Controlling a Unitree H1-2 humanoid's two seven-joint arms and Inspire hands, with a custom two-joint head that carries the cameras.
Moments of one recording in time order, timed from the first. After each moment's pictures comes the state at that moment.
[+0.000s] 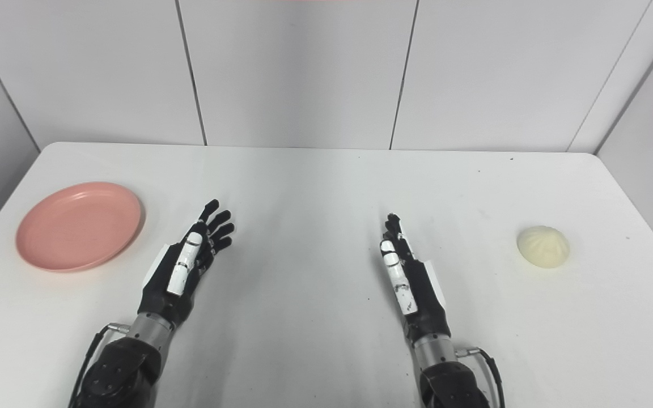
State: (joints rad) left arm -0.17 0.03 -0.09 0.15 -0.06 -0.02 -0.15; right arm -0.07 -0.07 0.03 -0.02 -0.01 0.00 0.06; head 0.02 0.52
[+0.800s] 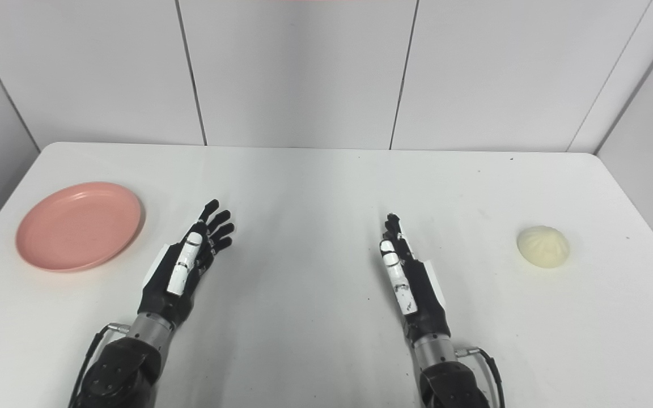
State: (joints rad) left arm -0.17 0.03 -0.09 0.15 -0.06 -0.02 -0.15; right arm -0.07 -0.07 0.03 -0.02 -0.01 0.00 0.06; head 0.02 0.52
